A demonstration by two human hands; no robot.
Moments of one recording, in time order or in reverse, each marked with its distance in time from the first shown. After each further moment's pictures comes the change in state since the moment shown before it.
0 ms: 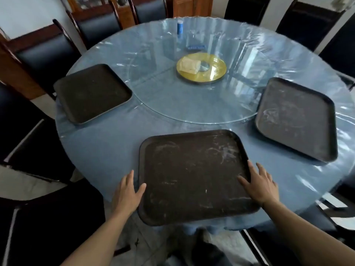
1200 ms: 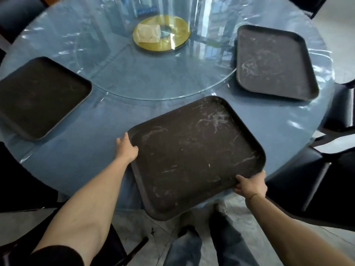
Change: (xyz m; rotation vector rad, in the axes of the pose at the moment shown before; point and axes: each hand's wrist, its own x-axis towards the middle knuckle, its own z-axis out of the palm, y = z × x) left_hand 0.174 0.044 0.003 0.020 -0.144 0.016; right_hand -0.069 -0.044 0.105 1.034 0.170 0.951
